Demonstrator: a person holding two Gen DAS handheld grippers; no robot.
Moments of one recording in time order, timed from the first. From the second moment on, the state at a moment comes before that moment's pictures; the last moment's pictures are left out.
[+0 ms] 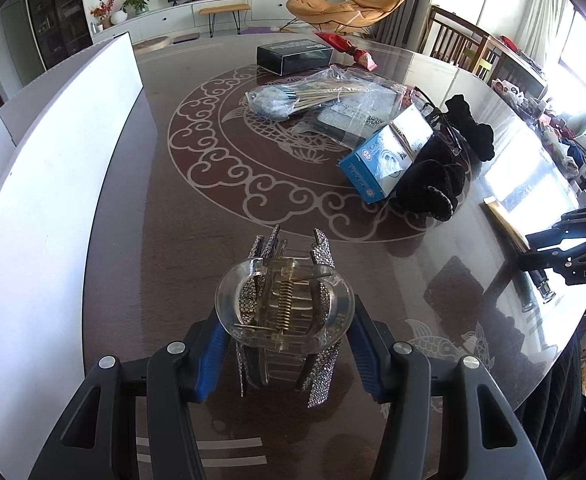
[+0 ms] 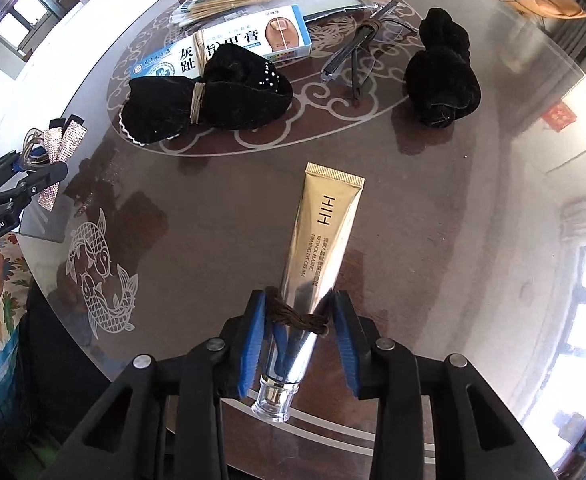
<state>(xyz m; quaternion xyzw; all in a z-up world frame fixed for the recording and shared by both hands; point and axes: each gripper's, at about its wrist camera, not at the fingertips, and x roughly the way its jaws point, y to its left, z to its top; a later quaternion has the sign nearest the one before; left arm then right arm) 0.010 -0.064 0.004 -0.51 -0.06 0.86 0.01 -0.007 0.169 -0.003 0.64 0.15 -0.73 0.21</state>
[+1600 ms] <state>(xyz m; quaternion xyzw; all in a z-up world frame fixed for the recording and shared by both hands) 0.132 -0.358 0.045 -0.48 -0.17 0.82 -0.25 0.105 -0.302 0.058 0.45 0.16 -0.70 0.53</state>
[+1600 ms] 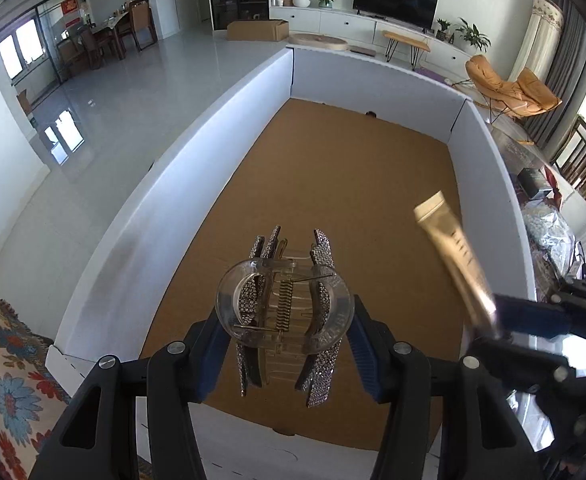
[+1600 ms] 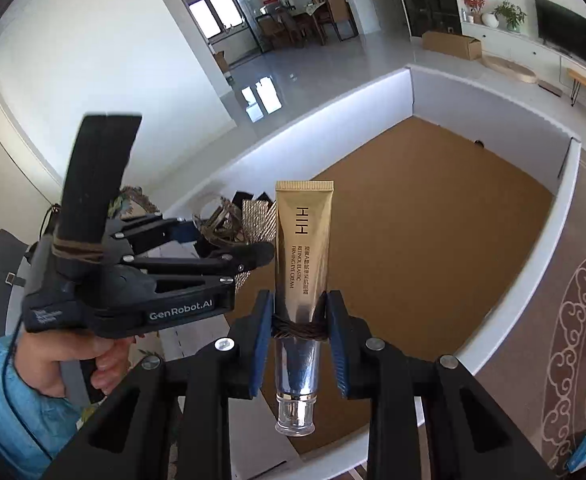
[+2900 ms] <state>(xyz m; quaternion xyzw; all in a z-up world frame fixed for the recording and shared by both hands) 0.161 -0.343 0.059 -0.41 -0.17 0.83 -0.33 0.127 -0.291 0.034 0.33 0.25 -0.72 0.56</state>
